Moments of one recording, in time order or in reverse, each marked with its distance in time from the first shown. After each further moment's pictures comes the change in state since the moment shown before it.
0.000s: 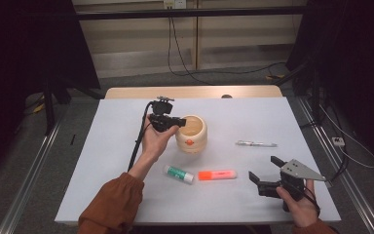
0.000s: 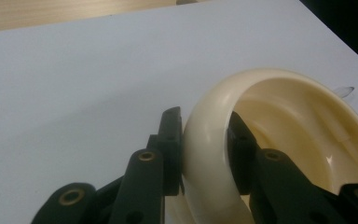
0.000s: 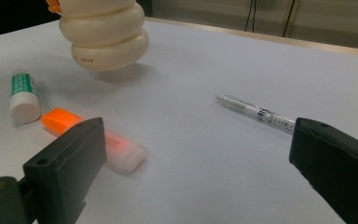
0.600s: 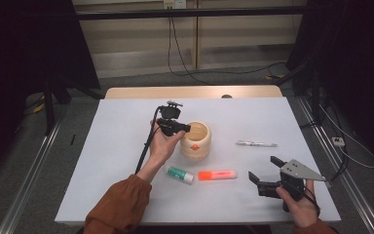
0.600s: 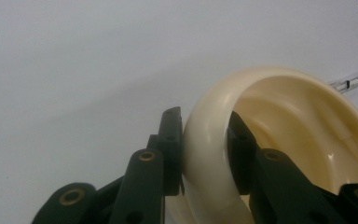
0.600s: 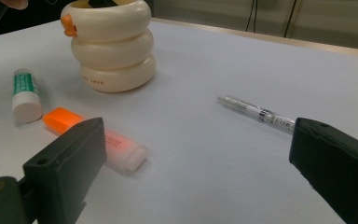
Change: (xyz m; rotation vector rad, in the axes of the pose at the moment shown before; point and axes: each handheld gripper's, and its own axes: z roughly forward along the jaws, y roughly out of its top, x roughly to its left) left arm -0.011 -0.007 0.021 0.079 0.041 -0.017; right arm 0.000 0.000 0.000 -0.002 0.002 -0.004
